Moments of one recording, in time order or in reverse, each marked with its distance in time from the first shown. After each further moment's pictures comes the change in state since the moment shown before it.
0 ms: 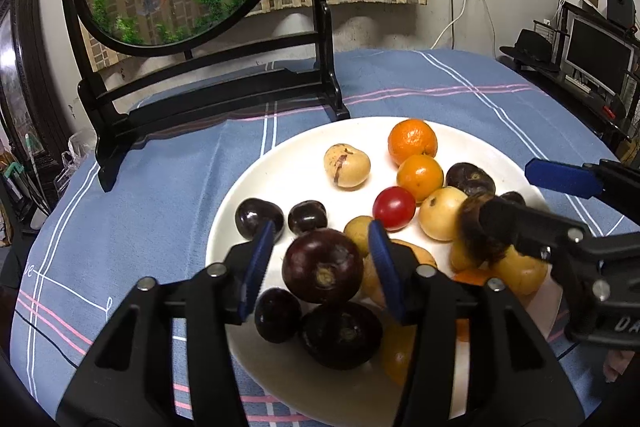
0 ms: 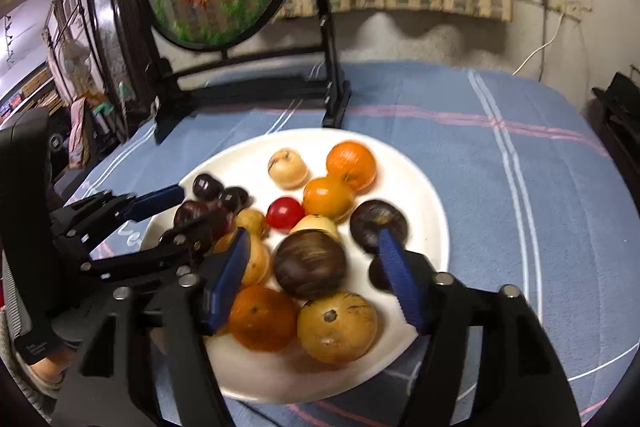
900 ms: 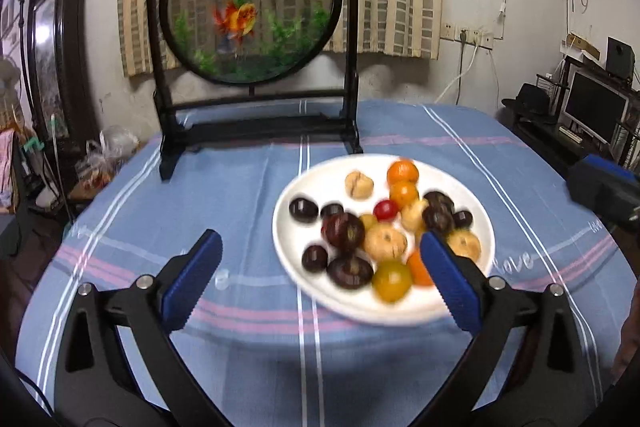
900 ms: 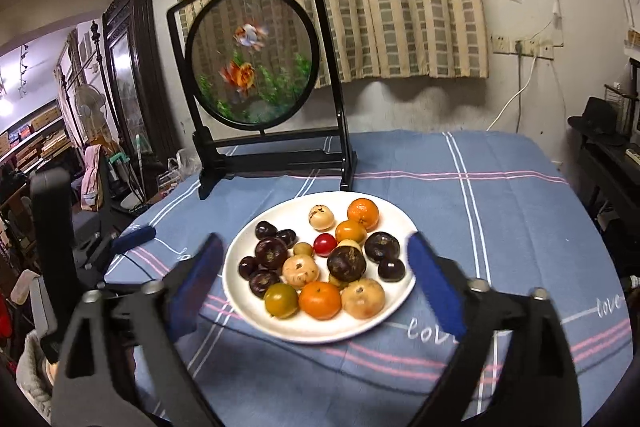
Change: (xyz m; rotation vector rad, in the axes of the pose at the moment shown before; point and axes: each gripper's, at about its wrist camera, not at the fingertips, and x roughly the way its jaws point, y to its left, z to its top) left arm -0.121 0.023 -0.030 -0.123 -0.115 0.014; right arm -0.137 0.036 -0.016 0.033 -0.216 0.008
